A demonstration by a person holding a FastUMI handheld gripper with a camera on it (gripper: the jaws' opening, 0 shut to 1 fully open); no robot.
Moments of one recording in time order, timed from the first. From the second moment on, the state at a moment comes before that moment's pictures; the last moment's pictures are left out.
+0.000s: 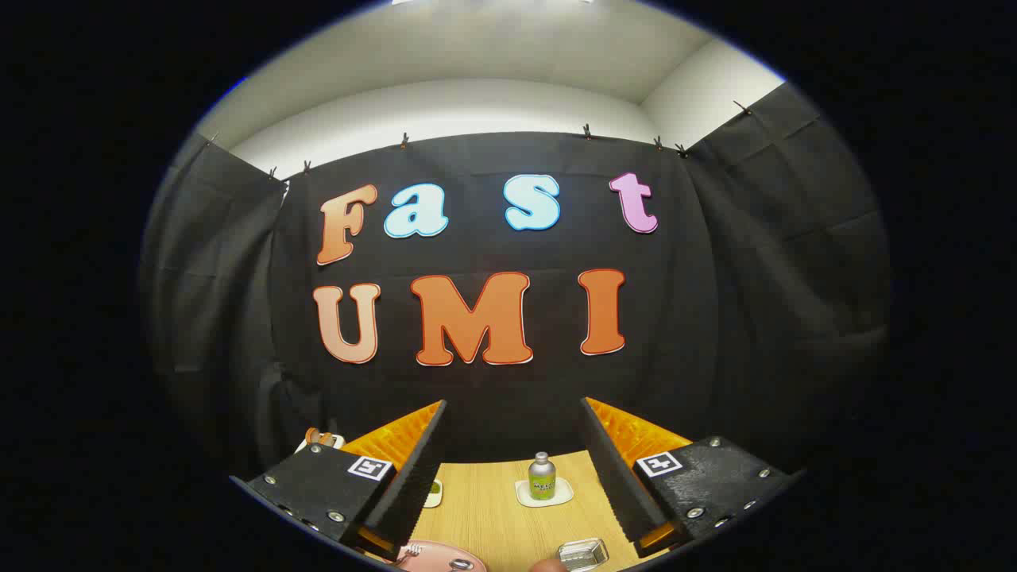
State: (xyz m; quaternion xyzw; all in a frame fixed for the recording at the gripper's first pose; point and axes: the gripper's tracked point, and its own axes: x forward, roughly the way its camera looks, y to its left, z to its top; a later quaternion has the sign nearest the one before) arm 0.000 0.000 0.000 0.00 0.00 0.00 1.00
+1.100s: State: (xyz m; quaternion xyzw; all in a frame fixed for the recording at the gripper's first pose) arm 0.004 0.014 -0.057 0.01 0.07 0.01 1.00
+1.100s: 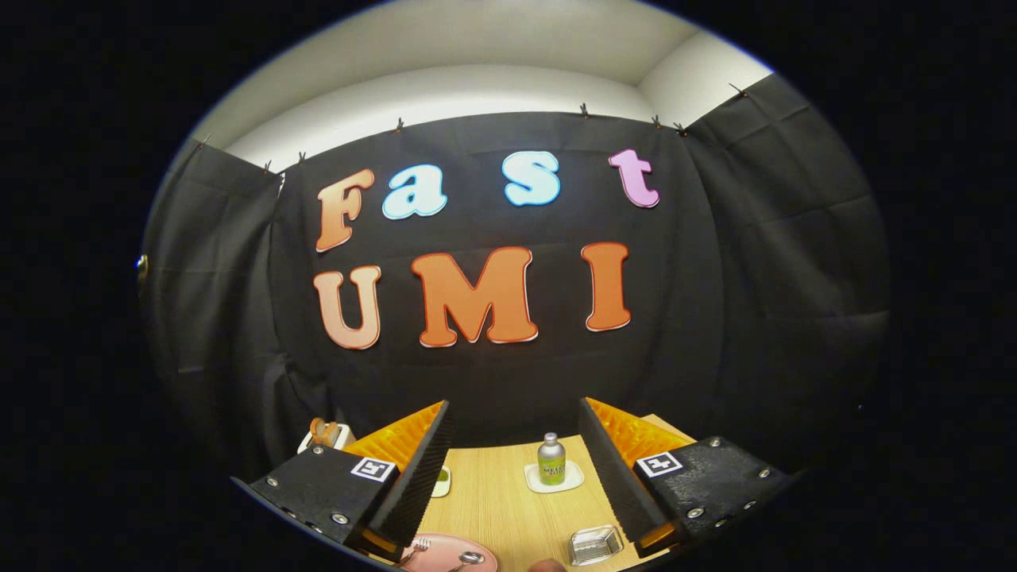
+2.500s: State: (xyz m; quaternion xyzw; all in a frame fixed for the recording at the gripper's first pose) arm -0.132 0.117 -0.411 -0.05 0.58 0.04 0.81
